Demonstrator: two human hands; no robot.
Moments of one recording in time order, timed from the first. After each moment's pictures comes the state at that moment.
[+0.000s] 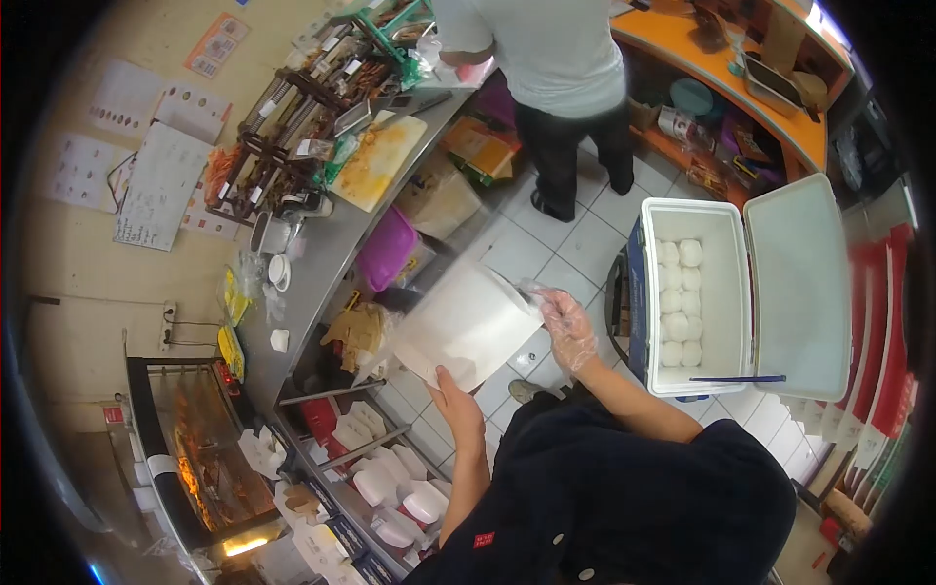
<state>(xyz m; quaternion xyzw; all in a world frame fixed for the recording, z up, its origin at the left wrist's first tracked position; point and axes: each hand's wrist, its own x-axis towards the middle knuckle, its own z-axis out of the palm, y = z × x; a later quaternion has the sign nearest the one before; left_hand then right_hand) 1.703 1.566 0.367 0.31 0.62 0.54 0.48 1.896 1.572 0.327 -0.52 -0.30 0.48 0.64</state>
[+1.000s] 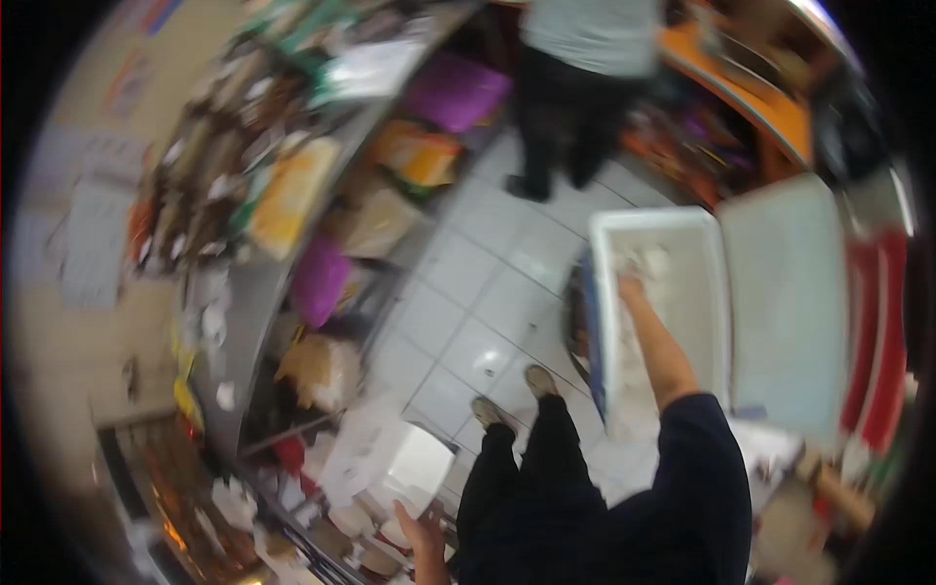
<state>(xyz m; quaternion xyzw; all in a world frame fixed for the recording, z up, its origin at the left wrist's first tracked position) 1.618 1.456 0.271 0.09 0.72 0.42 0.55 2.240 1.594 -0.106 -0.92 -0.31 0.23 0.10</state>
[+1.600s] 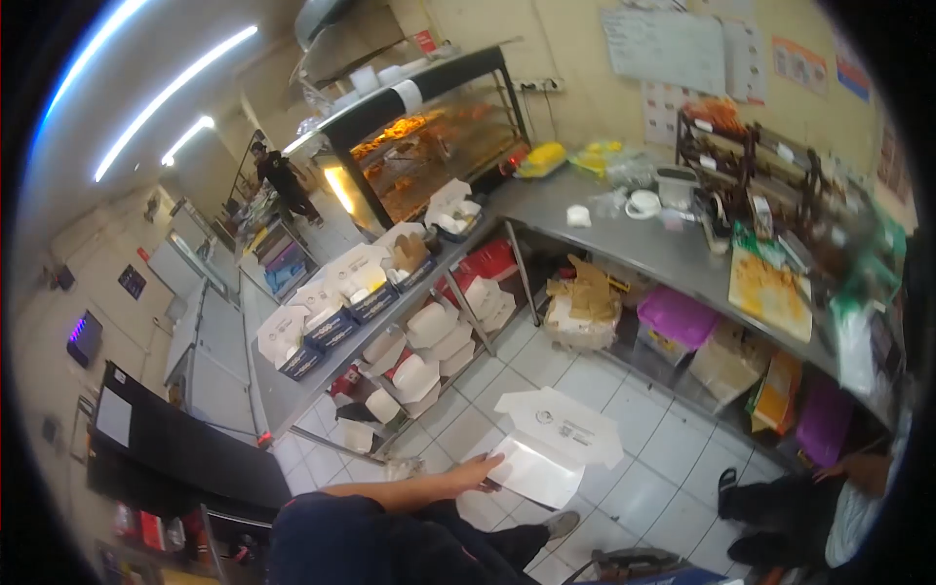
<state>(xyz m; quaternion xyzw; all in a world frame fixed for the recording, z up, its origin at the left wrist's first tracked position) 1.591 1.370 0.219 0.02 0.69 0.46 0.57 2.213 1.783 0.048 -0.80 -0.52 0.11 0.29</state>
